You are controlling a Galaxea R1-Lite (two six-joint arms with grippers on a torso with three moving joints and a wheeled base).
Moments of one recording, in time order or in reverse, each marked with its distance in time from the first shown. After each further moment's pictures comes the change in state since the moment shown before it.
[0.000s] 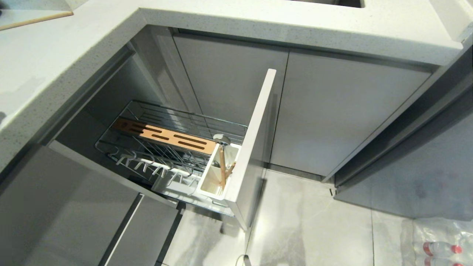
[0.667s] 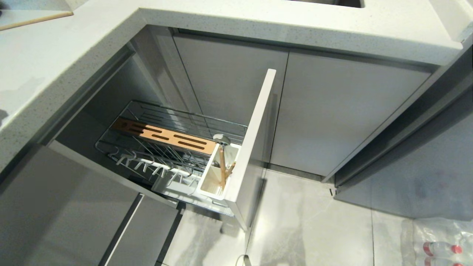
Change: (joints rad) left arm -0.014 0.014 -0.007 0.052 0.000 -0.001; right arm 0.000 0.000 0.000 0.000 0.000 0.000
